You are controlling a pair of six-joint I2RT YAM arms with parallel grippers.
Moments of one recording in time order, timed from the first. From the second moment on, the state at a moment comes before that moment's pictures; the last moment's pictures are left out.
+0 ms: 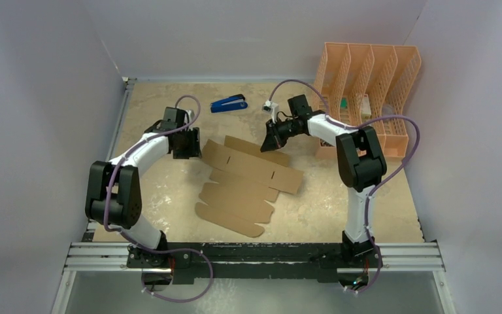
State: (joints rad) left arm -0.17 1.60 1.03 -0.47 0.10 -0.23; right arm 0.35 2.07 1.44 -0.40 -0.92 -0.21
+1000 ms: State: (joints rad) left arm -0.30 1.68 1.05 -0.28 0.30 -0.49; right arm 0.39 1.99 1.43 -0.41 -0.88 -0.21
